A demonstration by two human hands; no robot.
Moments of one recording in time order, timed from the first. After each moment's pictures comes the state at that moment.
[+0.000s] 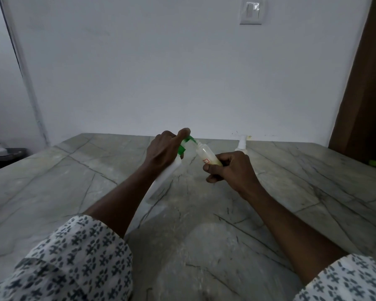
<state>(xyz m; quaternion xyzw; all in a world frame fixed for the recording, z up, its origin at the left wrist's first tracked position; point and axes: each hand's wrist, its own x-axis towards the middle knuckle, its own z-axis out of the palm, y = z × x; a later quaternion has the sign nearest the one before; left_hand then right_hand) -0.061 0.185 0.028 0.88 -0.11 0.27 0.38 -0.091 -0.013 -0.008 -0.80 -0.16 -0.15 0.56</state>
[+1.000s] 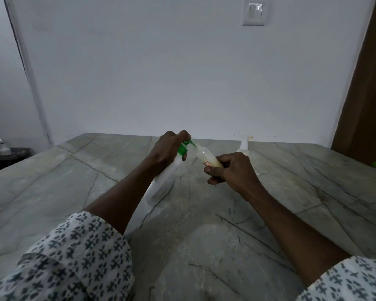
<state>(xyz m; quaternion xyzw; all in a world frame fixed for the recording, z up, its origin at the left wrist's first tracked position) -0.069 0.188 0.032 0.84 -0.15 0.17 0.50 -0.089 -0.012 -0.011 -0.81 -0.17 -0.14 0.55</state>
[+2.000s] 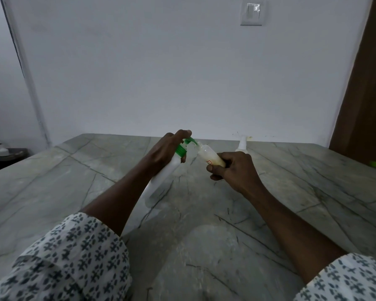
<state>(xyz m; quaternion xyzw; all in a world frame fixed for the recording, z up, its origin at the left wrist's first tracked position) -0.080 0.185 0.038 0.82 -0.17 0.12 0.53 -0.093 -0.018 -0.007 -0.82 -0.18 -0.22 0.49</state>
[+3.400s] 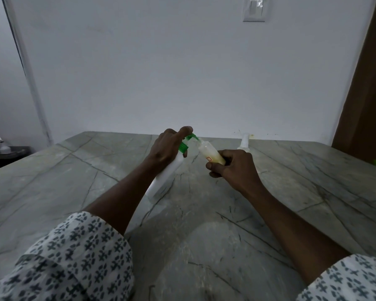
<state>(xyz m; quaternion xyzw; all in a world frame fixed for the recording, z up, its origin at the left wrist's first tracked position) -0.067 0.187 0.031 0.85 -0.15 0.22 0.46 -0.093 -0.009 -0.009 -0.82 -0.17 -0.22 0.50</state>
